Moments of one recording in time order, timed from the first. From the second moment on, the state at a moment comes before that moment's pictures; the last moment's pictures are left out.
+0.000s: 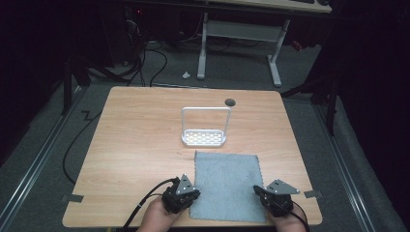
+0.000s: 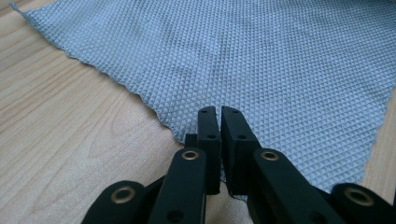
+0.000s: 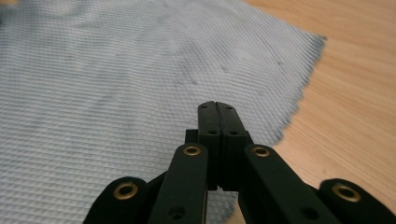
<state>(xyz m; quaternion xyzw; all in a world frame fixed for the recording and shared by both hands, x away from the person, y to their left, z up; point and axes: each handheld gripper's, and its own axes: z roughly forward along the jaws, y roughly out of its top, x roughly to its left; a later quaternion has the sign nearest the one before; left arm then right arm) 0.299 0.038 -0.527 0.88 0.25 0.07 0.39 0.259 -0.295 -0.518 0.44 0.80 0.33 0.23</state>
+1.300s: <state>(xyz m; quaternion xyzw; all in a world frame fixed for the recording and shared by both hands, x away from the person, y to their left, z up) 0.278 0.113 -0.525 0.86 0.33 0.08 0.38 0.289 -0.239 -0.525 0.36 0.85 0.34 0.17</state>
